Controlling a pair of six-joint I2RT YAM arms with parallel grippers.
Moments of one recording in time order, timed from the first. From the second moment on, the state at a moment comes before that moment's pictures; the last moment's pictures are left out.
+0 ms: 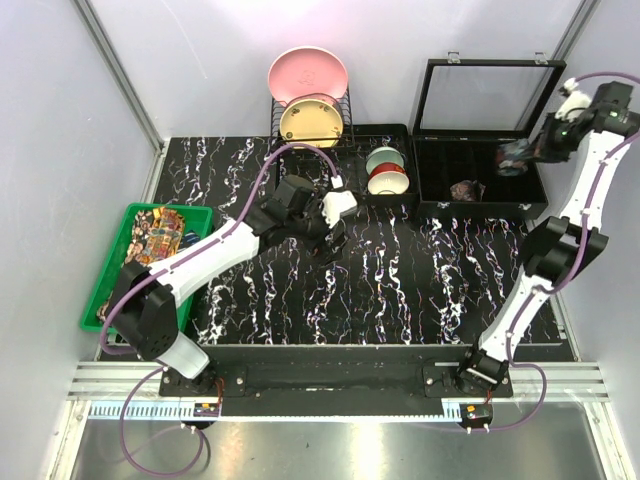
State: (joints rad) left arm -0.69 1.54 1.22 -0.41 0.40 0.30; right arm -0.46 2.16 2.46 -1.26 -0.51 -0.15
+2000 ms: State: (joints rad) left arm -0.62 1.51 1.12 -0.38 0.38 0.25; right arm -0.35 2.49 2.54 -1.28 -0.17 -0.16
